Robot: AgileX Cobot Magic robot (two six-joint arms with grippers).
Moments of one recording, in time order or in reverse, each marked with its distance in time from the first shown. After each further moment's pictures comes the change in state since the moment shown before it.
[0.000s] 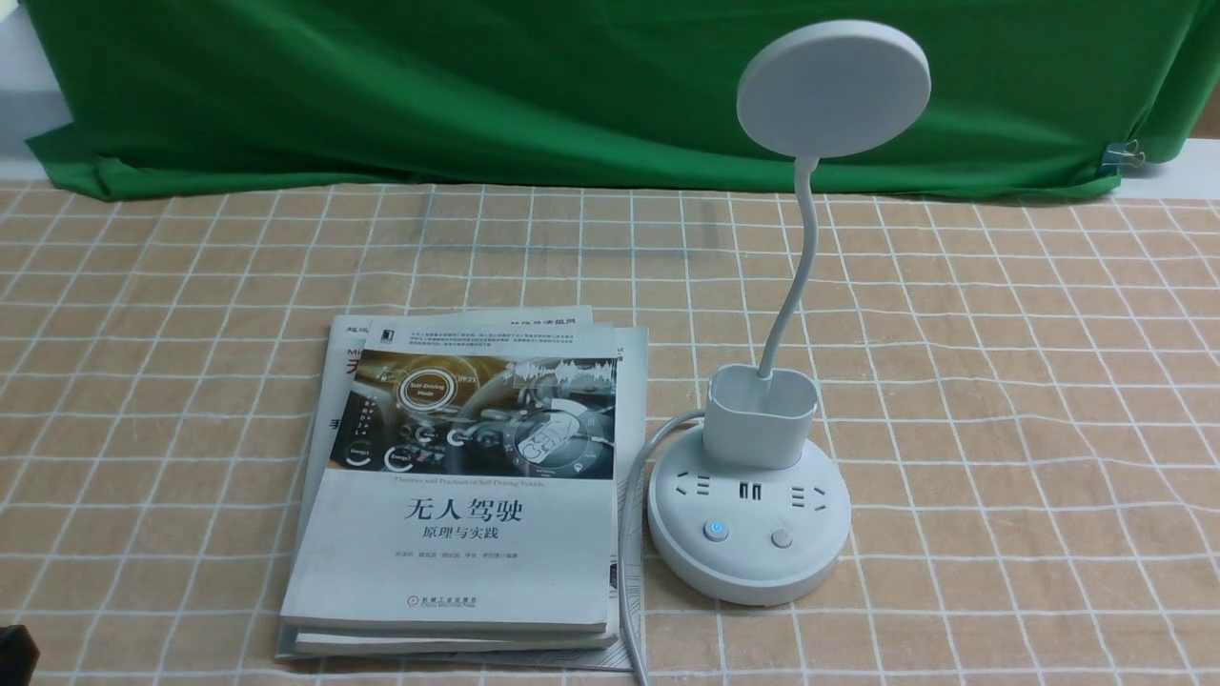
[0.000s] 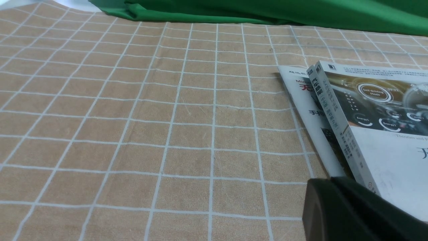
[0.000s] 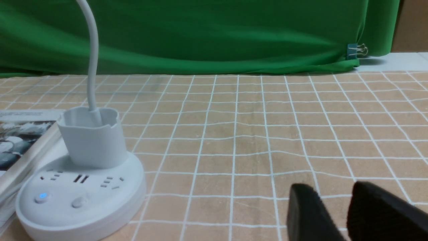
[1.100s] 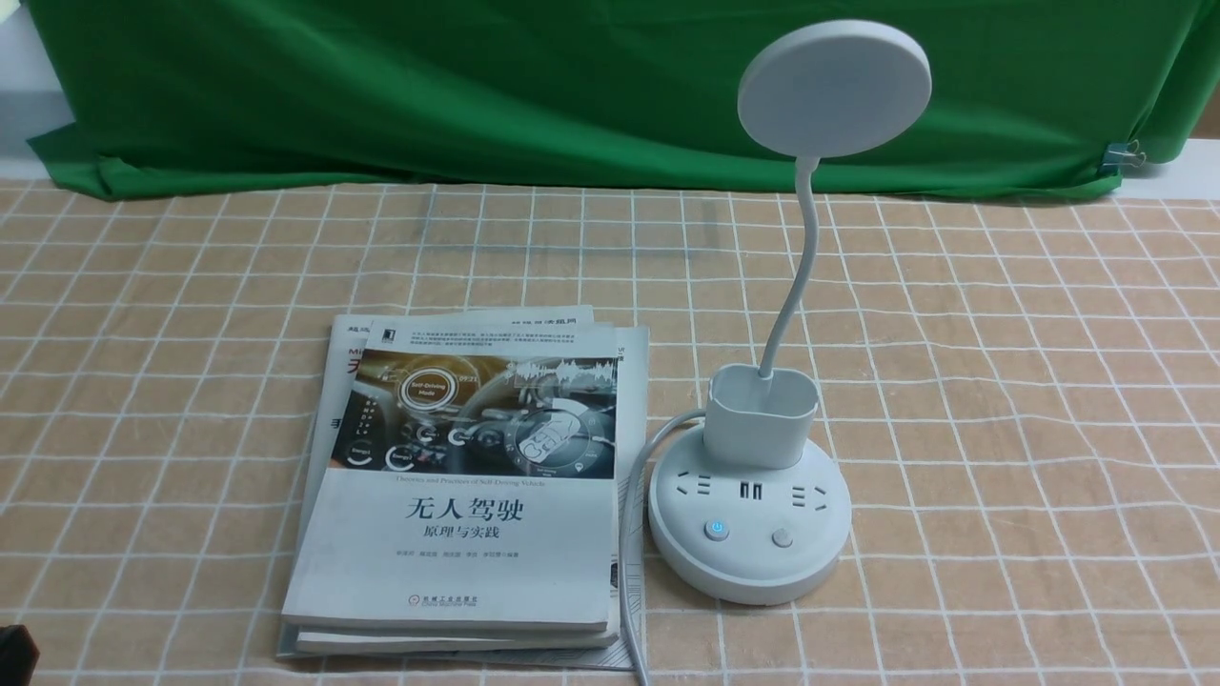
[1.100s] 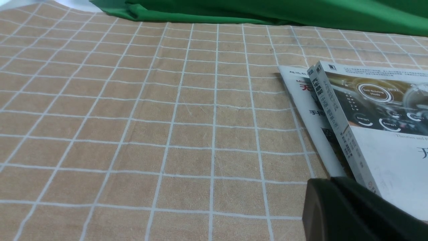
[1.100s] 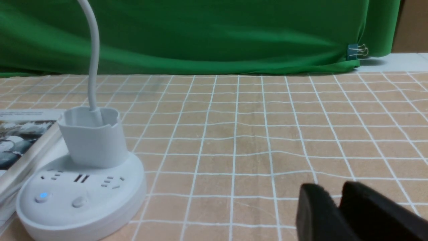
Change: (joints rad) right arm 0.000 0.000 0.000 -0.002 0.000 0.000; left arm 0.000 0.000 0.000 0.000 0.000 0.000
